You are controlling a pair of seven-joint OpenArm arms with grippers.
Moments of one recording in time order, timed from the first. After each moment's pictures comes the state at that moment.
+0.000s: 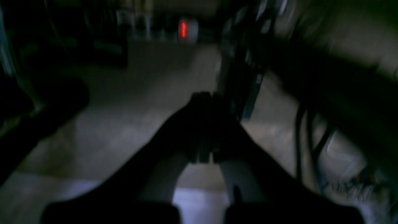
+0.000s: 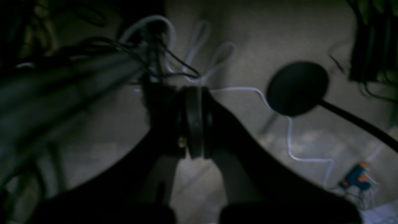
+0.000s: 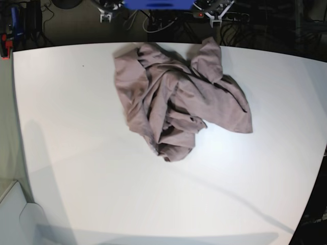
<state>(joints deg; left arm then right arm) 5.6 -0.7 -12.9 6.4 6.5 -2.3 -5.2 -7.4 0.2 14.1 4.4 -8.8 -1.1 20.6</state>
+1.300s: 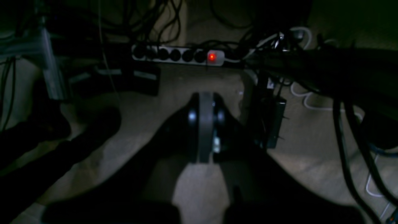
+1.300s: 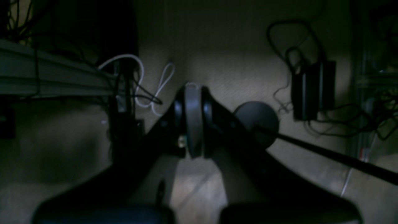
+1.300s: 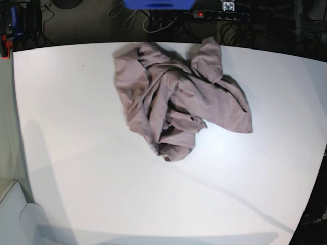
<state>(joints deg) 27.3 -0.4 -12.8 35.1 6.5 -2.5 -14.5 -22.2 5.1 13.9 5.4 -8.9 -1.1 54.6</state>
